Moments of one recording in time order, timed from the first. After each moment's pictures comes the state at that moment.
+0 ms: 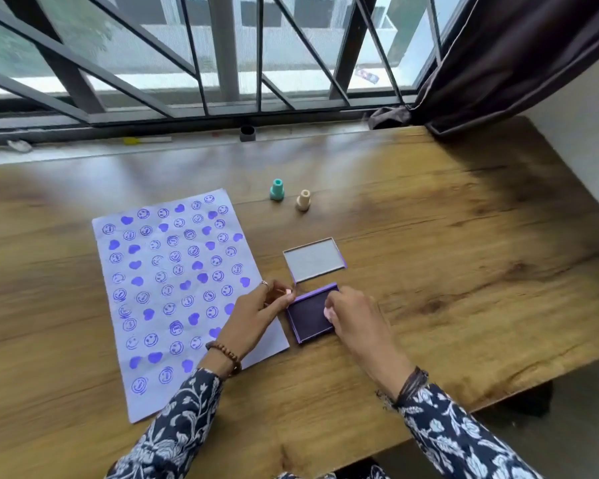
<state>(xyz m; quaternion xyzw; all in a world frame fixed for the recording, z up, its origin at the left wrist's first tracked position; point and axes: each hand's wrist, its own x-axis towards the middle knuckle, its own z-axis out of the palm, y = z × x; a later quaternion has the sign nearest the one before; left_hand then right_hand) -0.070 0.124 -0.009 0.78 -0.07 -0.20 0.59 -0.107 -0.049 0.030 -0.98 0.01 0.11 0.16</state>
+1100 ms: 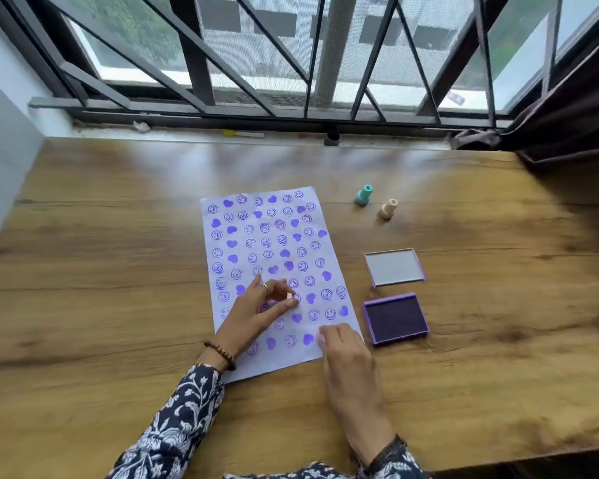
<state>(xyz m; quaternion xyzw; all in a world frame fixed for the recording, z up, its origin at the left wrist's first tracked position) -0.085 0.238 -0.016 0.79 -0.03 -0.16 0.60 -0.157 0.081 0.020 -0.98 -0.02 0.05 0.17</state>
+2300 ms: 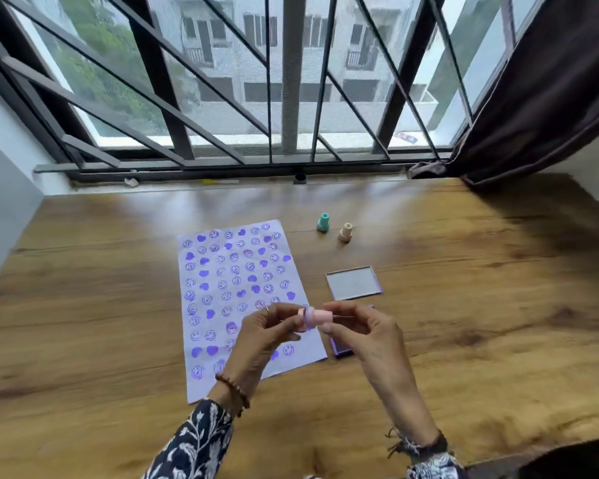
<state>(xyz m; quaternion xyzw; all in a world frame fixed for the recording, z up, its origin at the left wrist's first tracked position) -0.114 0.160 0.037 0.61 0.05 -0.14 0.78 -0.142 0.004 0.080 -0.73 0.09 0.04 0.67</state>
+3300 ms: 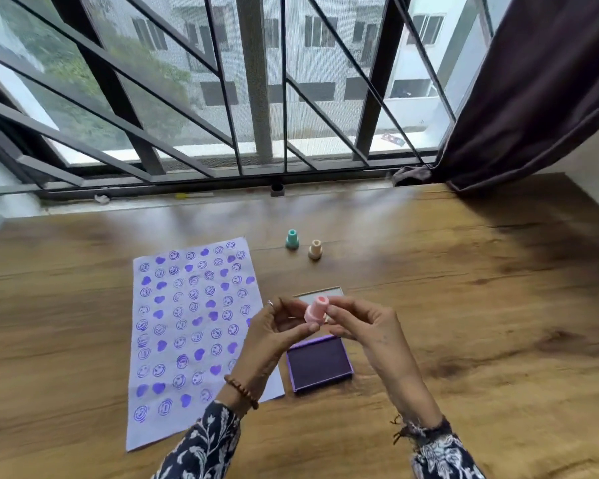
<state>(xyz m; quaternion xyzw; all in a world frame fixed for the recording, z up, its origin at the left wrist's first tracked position) -0.072 0.077 0.038 0.62 0.02 -0.11 0.78 -0.082 -0.076 0.065 -0.65 0.05 0.07 0.76</state>
